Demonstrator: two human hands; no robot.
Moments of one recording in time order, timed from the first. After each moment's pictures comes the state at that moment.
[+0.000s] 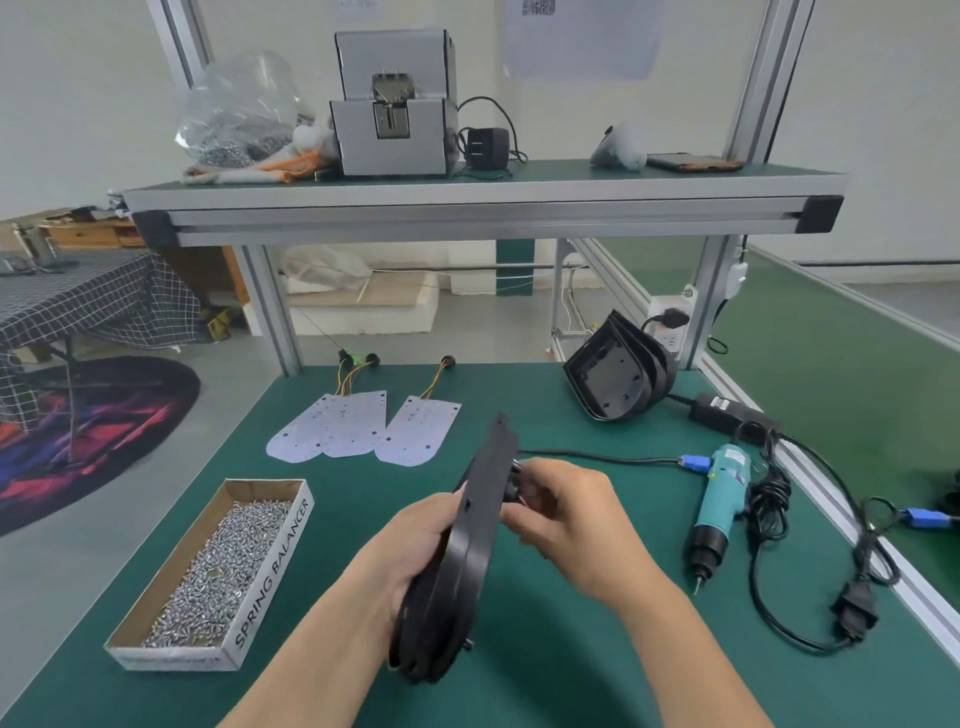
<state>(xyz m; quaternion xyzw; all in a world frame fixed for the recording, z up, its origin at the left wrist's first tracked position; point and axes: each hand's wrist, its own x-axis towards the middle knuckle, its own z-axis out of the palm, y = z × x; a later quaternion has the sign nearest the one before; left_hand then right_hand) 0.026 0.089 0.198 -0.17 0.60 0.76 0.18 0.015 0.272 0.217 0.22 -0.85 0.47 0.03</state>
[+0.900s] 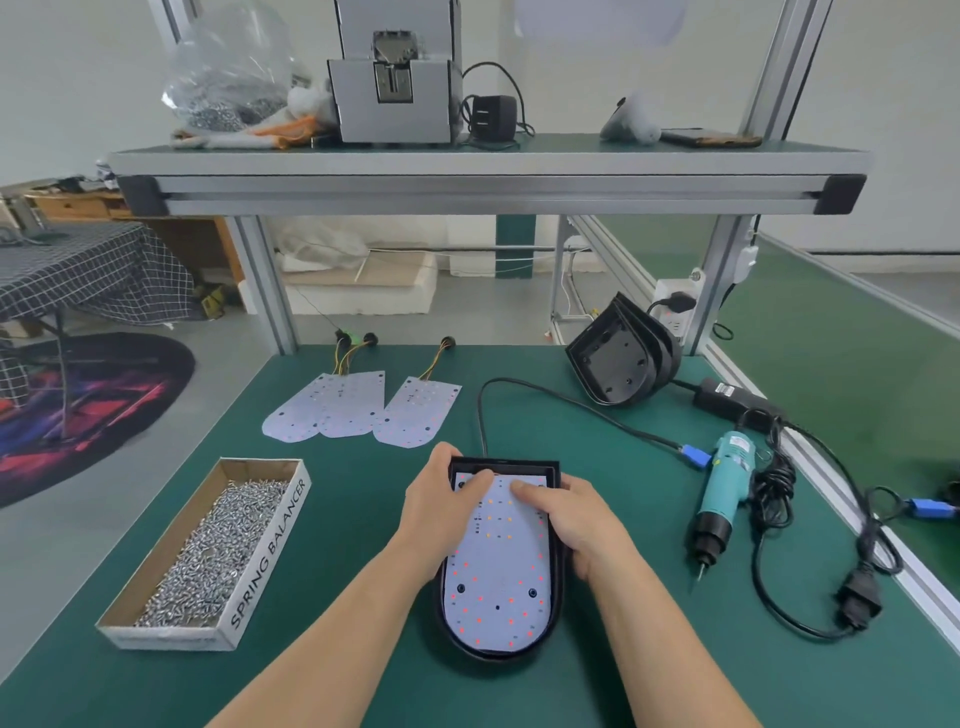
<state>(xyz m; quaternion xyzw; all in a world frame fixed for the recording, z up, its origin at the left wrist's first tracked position) -0.020 0.097 0.144 -0.12 0.85 0.51 -0.06 -0.027 0.256 0.158 -0.10 -0.68 0.71 -0.16</state>
